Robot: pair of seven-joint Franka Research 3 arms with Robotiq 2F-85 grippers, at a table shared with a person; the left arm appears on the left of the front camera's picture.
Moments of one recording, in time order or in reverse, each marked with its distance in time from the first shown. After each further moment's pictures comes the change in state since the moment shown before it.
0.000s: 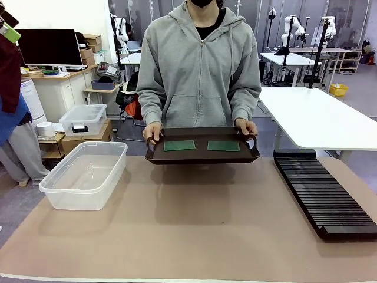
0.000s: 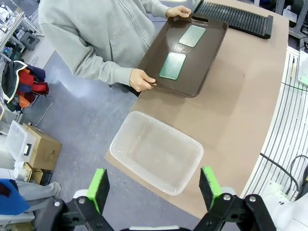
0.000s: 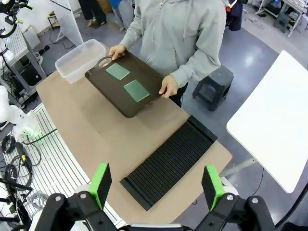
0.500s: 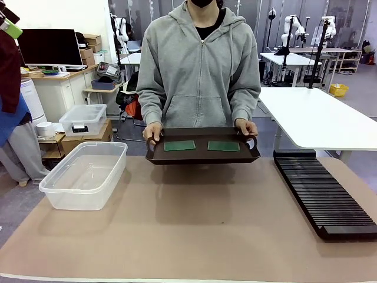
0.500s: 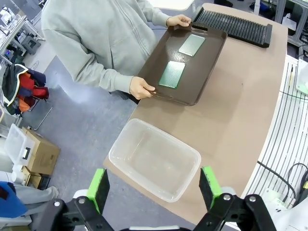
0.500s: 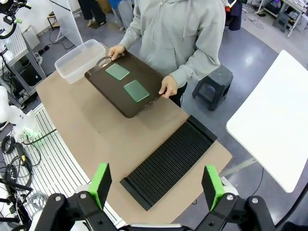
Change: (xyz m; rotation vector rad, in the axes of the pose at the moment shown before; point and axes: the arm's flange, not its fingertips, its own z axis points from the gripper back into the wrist) left arm 0.004 -0.003 0.006 0.002 -0.045 0.019; right arm 0.000 0.000 0.000 -0.002 0.001 -0.001
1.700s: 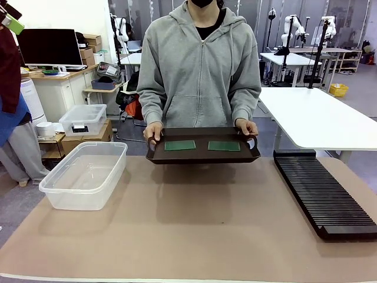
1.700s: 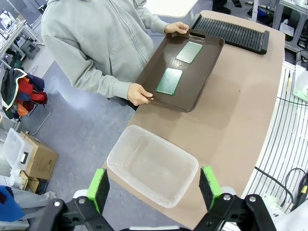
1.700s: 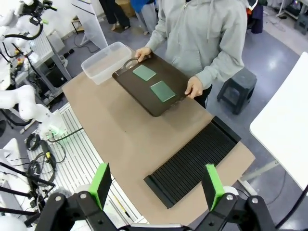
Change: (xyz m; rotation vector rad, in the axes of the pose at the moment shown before) left arm 0.003 -0.001 0.001 -0.009 -0.032 0.006; right arm -0.018 0.001 0.024 0.140 -0.025 -0.037
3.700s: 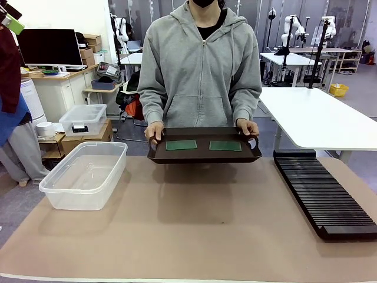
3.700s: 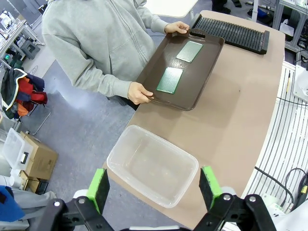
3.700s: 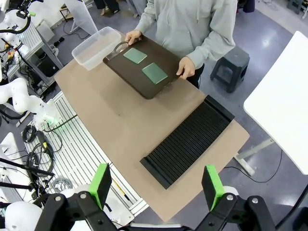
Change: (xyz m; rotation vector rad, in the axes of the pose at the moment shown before) left arm 0.000 0.000 0.000 0.000 0.000 0.000; right arm 0.007 -0.006 0.014 -0.046 0.107 -0.042
